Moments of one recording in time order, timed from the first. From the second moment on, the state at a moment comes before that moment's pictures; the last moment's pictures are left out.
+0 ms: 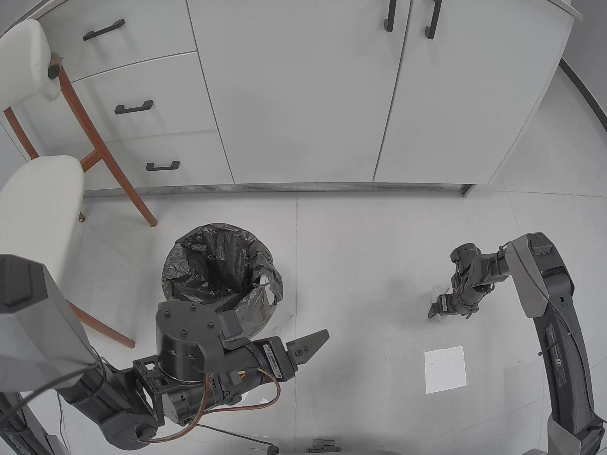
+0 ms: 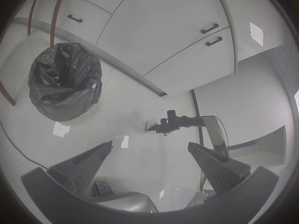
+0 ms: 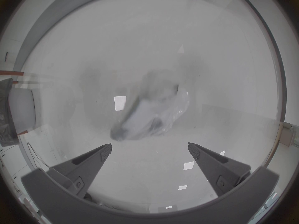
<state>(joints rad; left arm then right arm) -0.74 1.91 -0.37 -1.17 -0.01 -0.78 0.01 2.88 -2.00 0.33 0.00 0.06</state>
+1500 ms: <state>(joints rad) -0.74 1.88 -0.33 -1.17 -0.01 -0.77 -0.01 2.70 -1.72 -0.11 0.04 -0.07</state>
